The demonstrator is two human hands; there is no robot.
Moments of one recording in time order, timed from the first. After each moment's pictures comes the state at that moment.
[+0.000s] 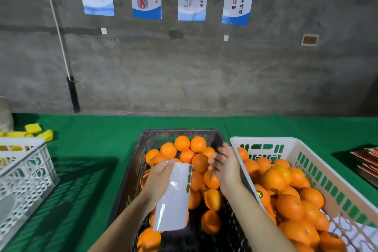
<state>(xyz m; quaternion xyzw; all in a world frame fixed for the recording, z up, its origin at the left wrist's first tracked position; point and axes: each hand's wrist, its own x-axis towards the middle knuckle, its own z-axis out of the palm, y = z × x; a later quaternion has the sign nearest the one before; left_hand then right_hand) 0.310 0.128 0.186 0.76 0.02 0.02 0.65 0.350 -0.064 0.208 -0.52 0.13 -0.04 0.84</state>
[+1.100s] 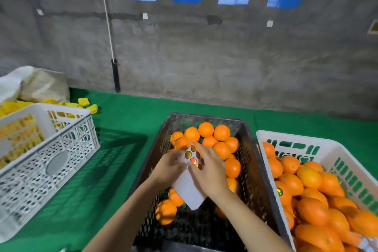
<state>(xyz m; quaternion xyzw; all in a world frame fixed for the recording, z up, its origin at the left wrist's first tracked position) 0.275 0.151 0.182 0.82 0.01 0.05 0.57 0.313 -0.011 0.166 -0.91 -0.22 -0.11 0.34</state>
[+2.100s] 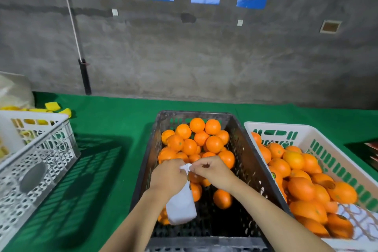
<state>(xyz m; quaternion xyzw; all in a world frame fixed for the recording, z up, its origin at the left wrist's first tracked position) 0.263 0.151 0.176 0.96 0.00 0.02 0.28 0.304 -0.024 0.170 -0.80 -0.21 0.10 0.55</state>
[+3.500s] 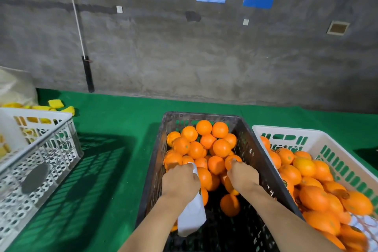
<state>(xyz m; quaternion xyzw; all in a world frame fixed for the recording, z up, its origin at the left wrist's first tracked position) 0.270 0.137 0.169 0.97 0.01 0.05 0.24 0.373 -0.072 0.110 -1.00 -0.03 -0.03 -0.01</state>
